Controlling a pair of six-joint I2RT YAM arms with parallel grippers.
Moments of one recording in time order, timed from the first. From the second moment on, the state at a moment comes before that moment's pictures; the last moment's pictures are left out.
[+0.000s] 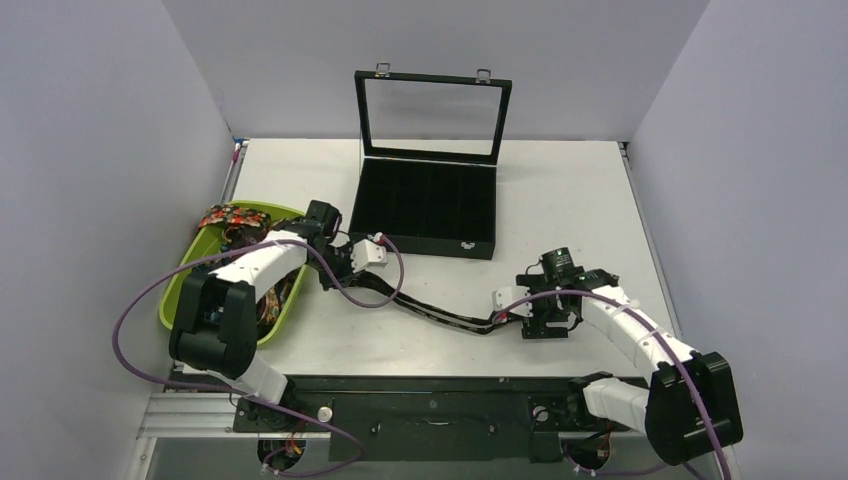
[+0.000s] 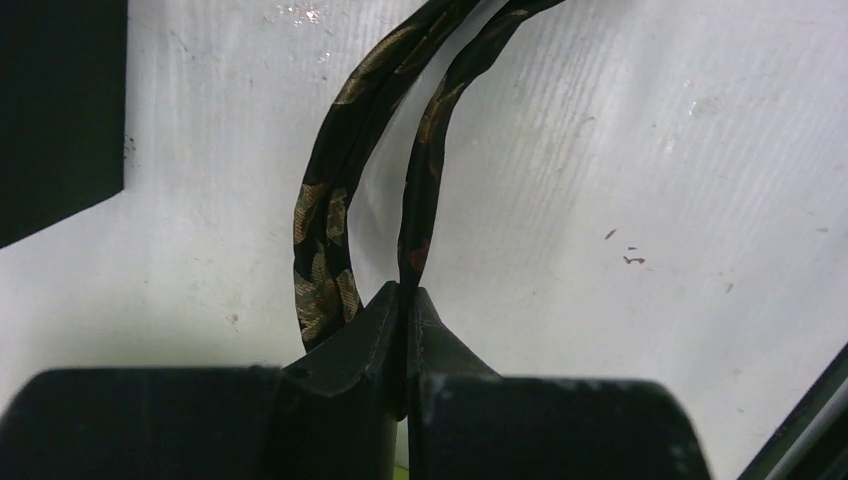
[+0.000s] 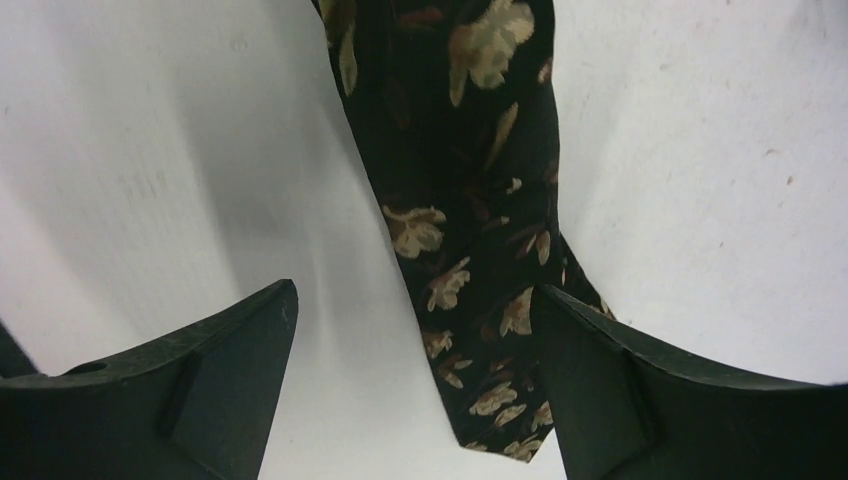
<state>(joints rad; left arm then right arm) -0.29 1.58 0.99 -0.72 0.37 1.03 0.28 1.14 0.64 -0.78 -0.16 -1.36</state>
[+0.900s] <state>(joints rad) -0.12 1.33 0.92 -0.77 0.46 1.18 0.39 1.53 0.96 -1.00 -0.14 -1.10</state>
